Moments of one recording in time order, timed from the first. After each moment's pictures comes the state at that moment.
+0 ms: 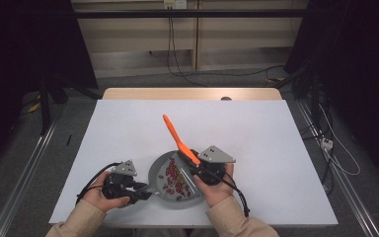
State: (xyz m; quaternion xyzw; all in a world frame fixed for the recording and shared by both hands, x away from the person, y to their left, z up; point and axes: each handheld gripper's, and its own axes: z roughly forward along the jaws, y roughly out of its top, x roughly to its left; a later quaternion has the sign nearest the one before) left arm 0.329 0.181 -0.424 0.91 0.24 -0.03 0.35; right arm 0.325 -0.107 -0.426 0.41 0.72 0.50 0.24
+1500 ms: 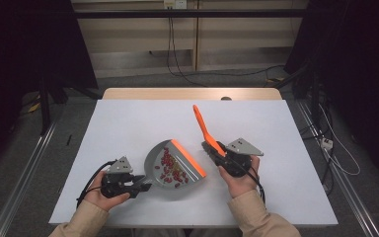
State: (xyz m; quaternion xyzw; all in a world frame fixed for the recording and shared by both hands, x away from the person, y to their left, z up) left arm 0.330 0.188 -0.424 0.87 0.28 0.04 0.40; right arm 0.334 -0.171 -0.421 0.46 0.70 0.48 0.28
